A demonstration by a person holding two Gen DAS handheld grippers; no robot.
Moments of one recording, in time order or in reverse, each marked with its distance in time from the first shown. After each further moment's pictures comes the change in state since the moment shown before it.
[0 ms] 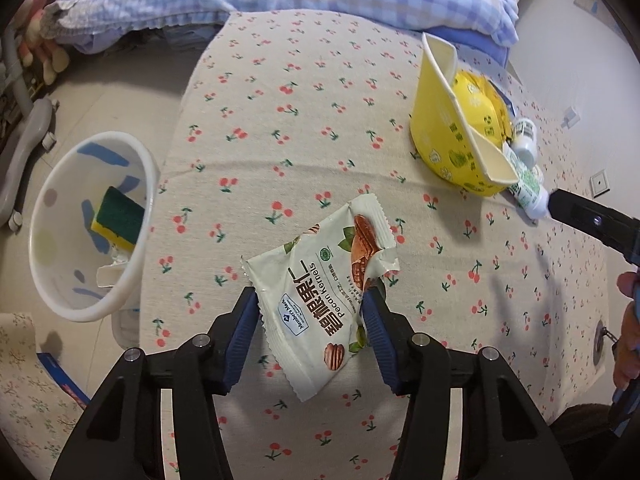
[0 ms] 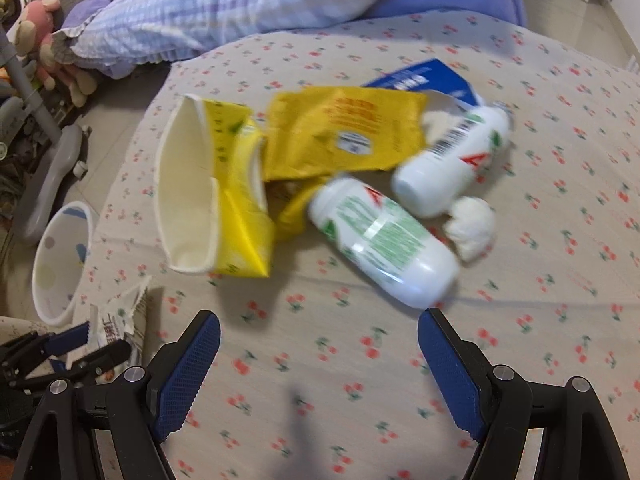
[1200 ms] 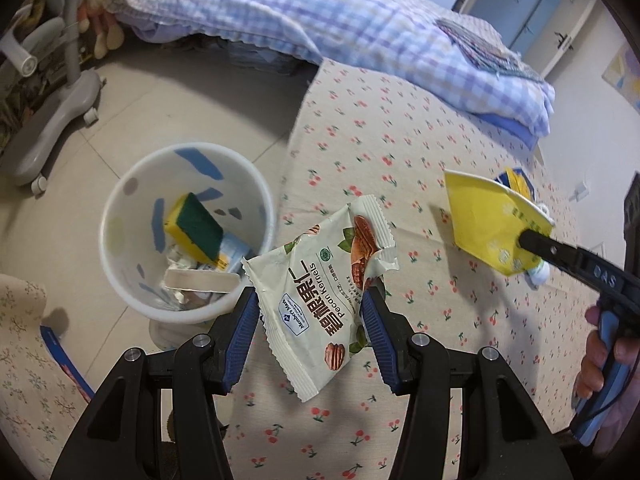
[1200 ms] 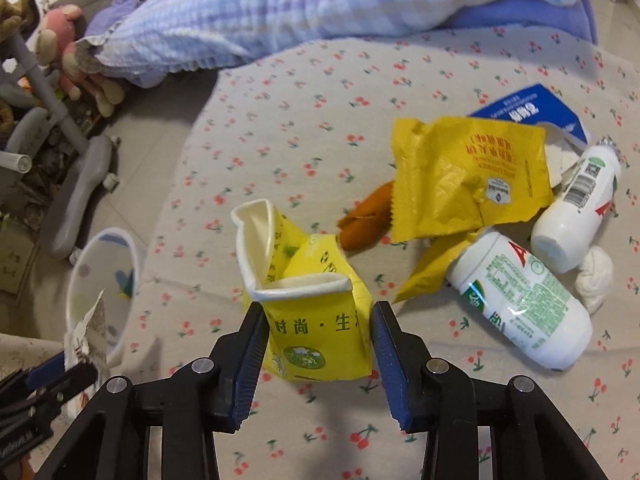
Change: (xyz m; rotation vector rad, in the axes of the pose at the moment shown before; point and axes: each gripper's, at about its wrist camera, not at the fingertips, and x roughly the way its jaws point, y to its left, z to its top) left arm -0.055 0.092 -0.003 -0.187 -0.132 -0.002; right arm 0.026 0.059 0.027 0.004 -0.025 0.093
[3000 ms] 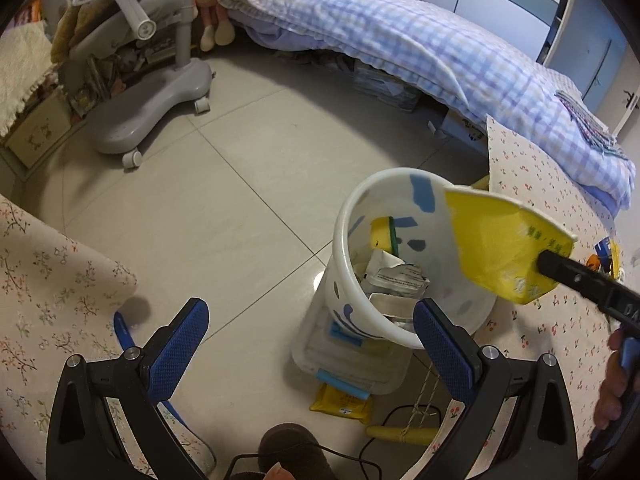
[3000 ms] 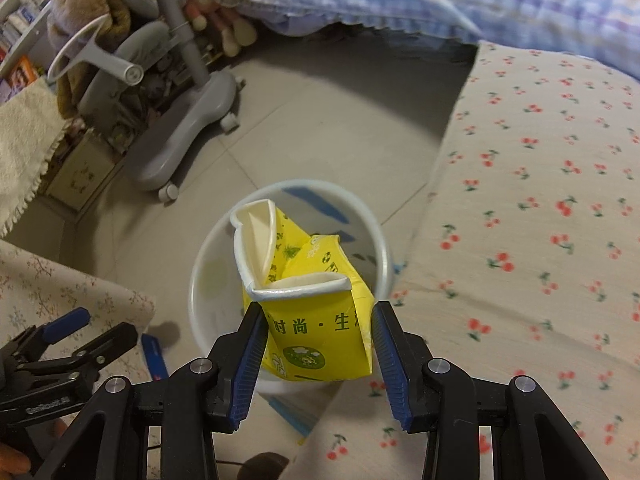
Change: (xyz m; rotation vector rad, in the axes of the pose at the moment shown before) left arm -0.020 0.188 -0.010 -0.173 -0.115 0.222; right arm 0.090 0.206 -0.016 -0.279 0.044 0.221
